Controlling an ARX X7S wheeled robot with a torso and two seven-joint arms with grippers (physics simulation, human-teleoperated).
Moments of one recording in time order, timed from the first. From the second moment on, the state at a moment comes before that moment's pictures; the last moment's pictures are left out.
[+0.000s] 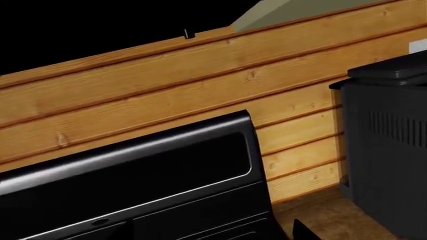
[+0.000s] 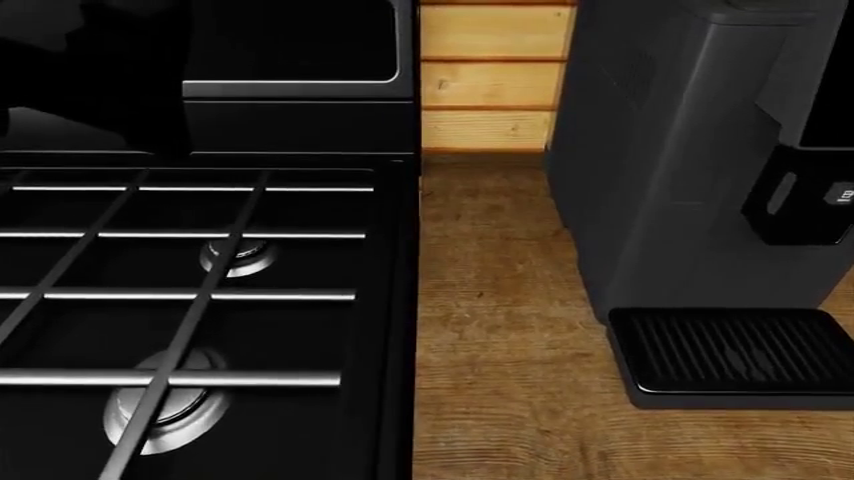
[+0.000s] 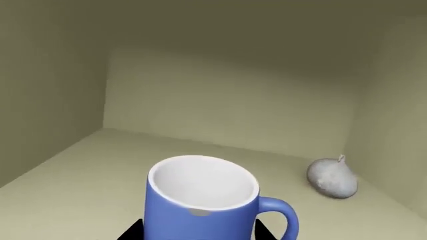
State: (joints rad) left arm -1.59 -0.92 0.39 0.44 -2.06 -1.17 -1.07; right arm 2.35 0.01 -0.07 1.04 -0.35 1.14 -0.33
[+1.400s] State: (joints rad) left arm -1.56 -0.91 0.41 0.45 -2.03 -1.14 -1.06; right arm 2.20 0.10 -0.28 0.33 -1.16 1.53 -1.43
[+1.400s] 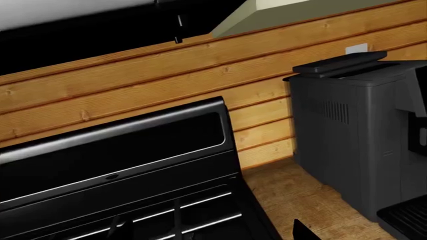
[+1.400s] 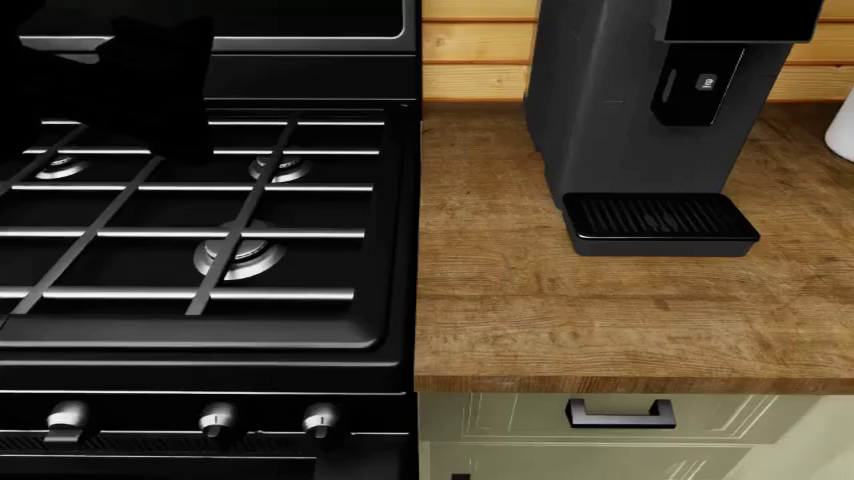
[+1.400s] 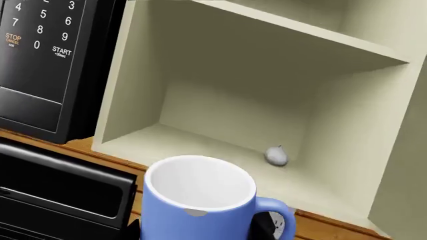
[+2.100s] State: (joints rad) left arm -1.57 -0.91 0.43 0.46 -2.04 -1.12 -1.07; right arm 1.72 0.17 -0.20 -0.11 -1.32 1.57 -1.57
